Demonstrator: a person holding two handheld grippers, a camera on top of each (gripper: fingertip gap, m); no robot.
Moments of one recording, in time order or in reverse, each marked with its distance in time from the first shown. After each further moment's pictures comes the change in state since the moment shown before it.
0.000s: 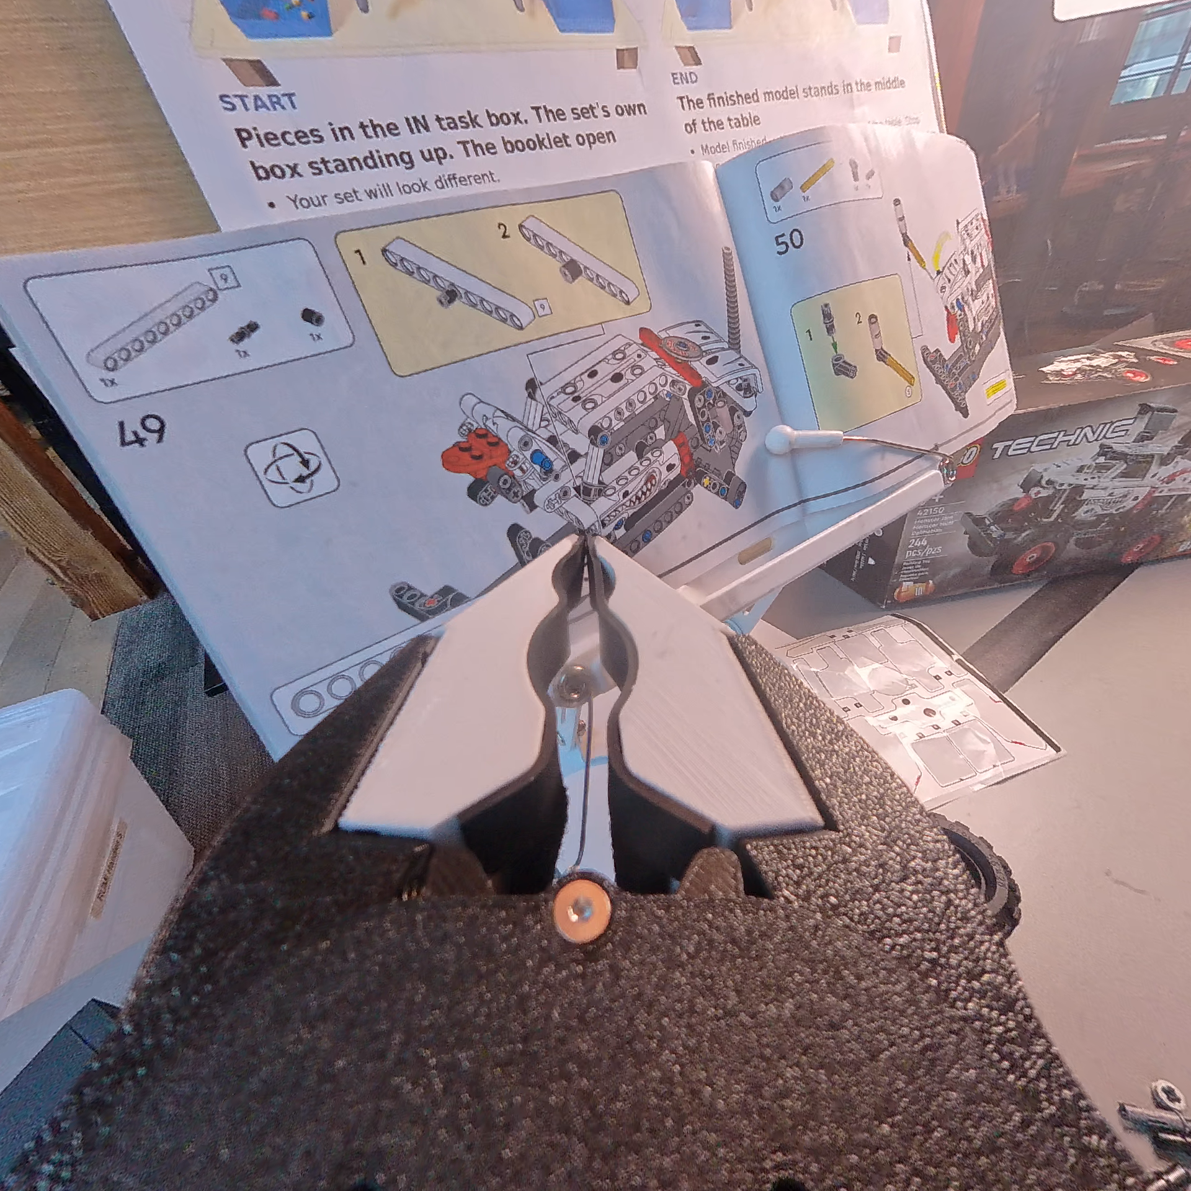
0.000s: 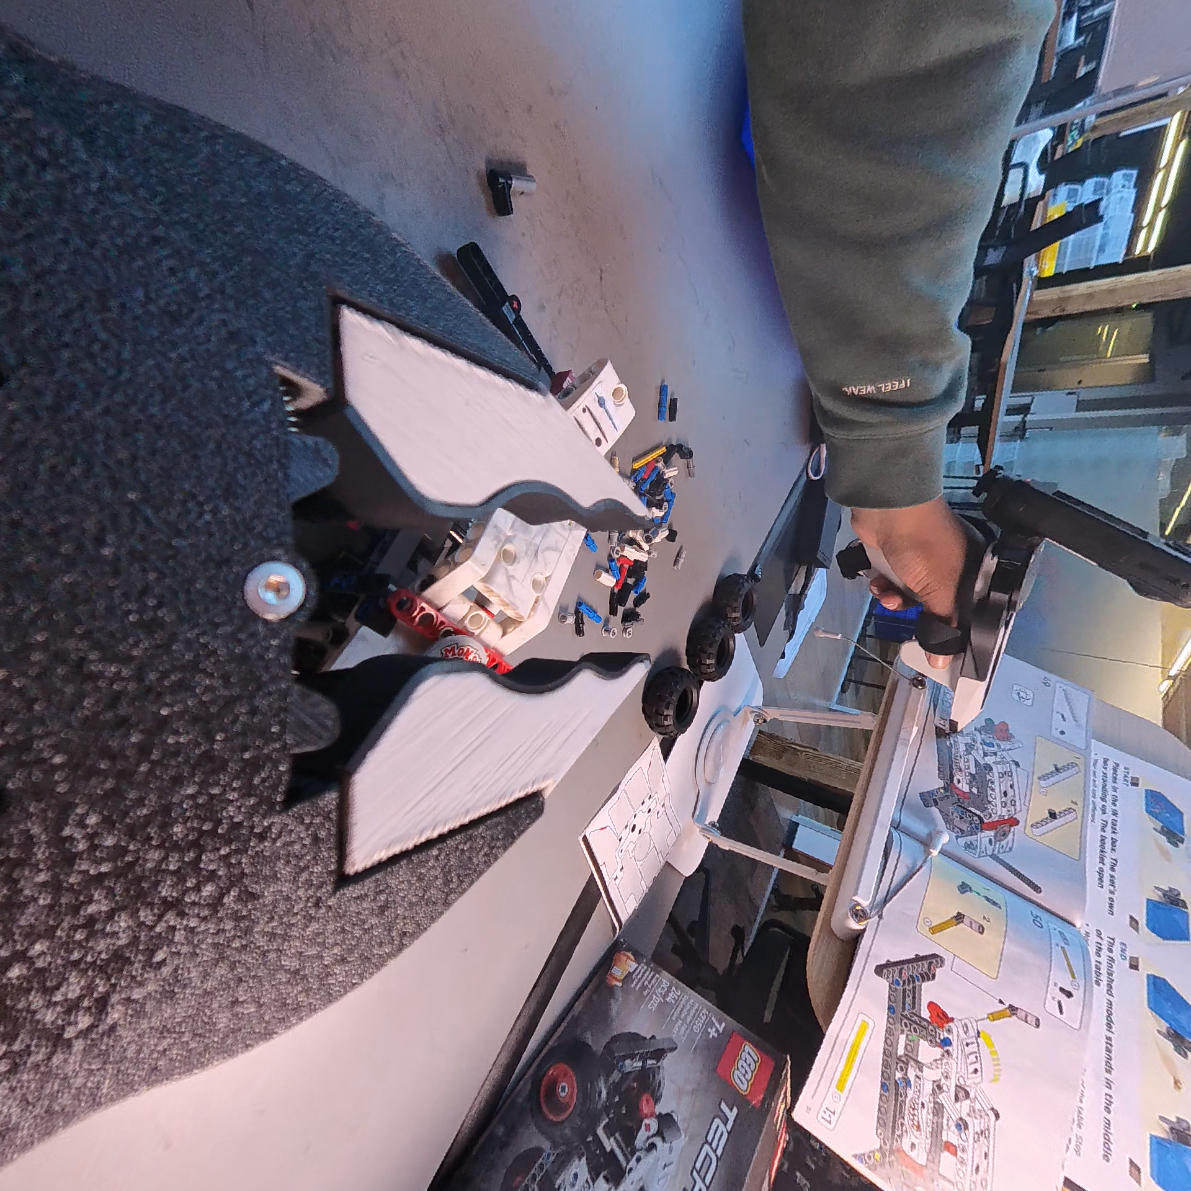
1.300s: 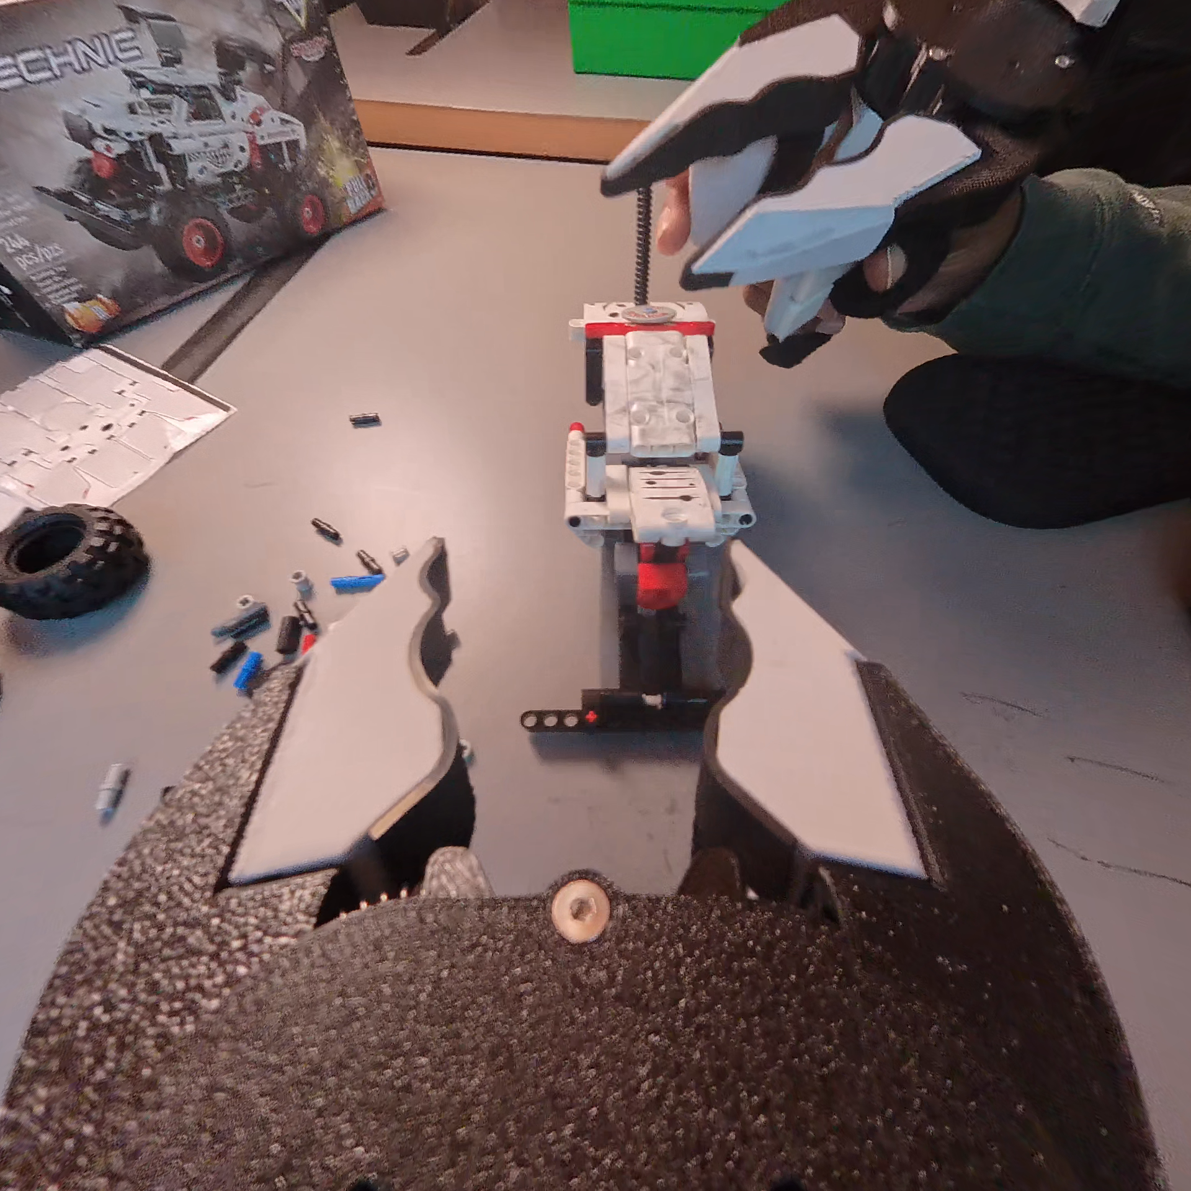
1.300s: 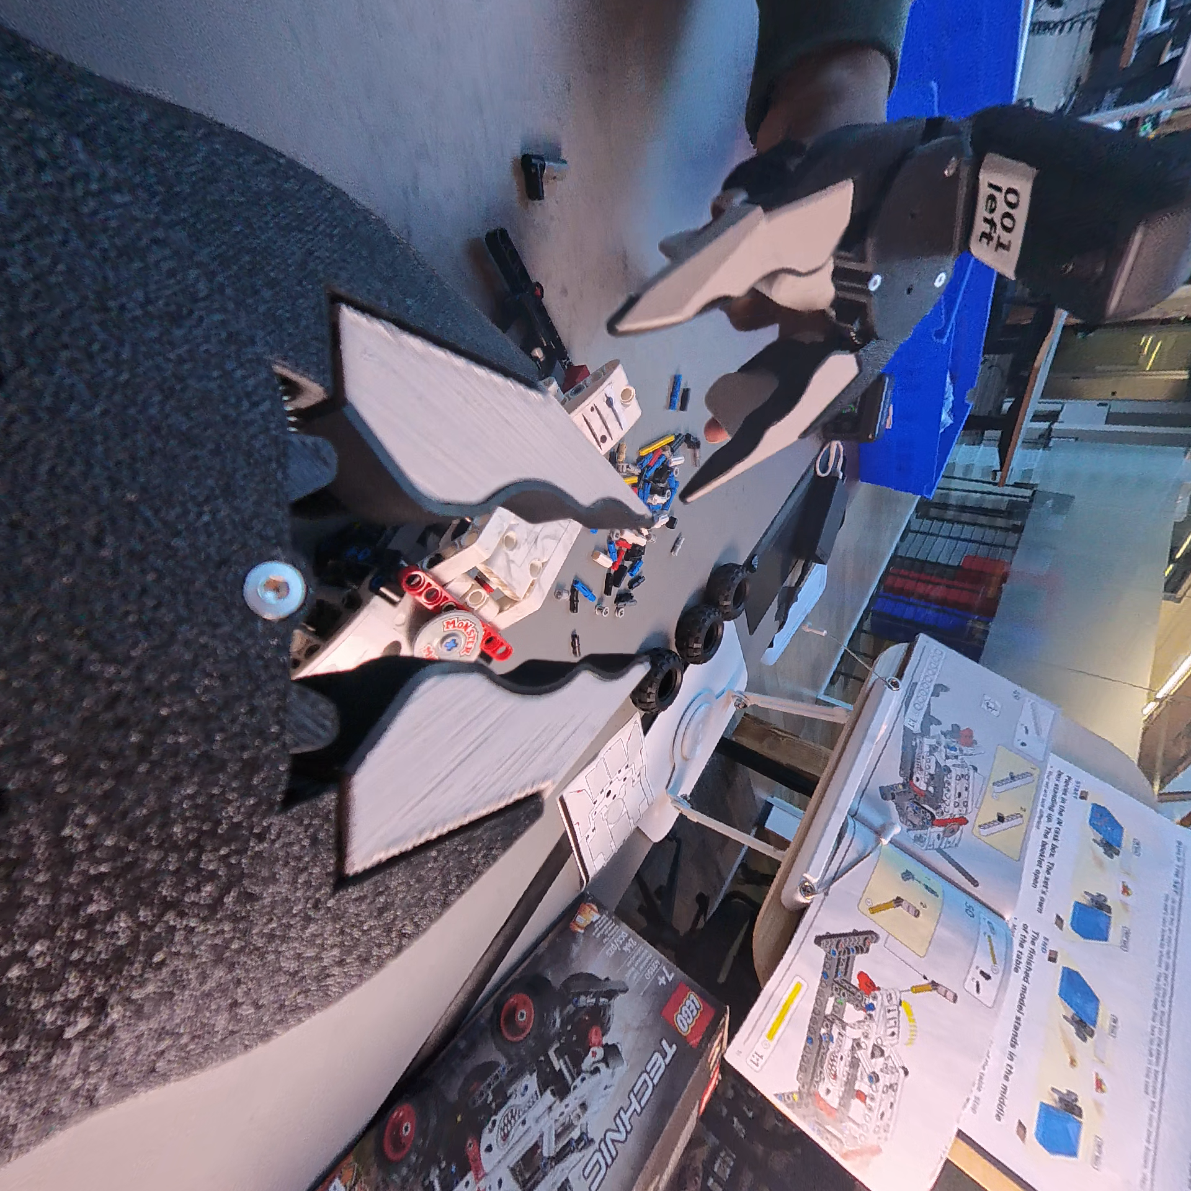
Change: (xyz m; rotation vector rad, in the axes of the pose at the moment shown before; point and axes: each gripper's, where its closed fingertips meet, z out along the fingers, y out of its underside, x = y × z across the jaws) left arm 0.286 0.098 -0.225 -0.290 0.825 0.085; right arm 0.001 -0.012 -0.011 -0.002 0.000 -0.111
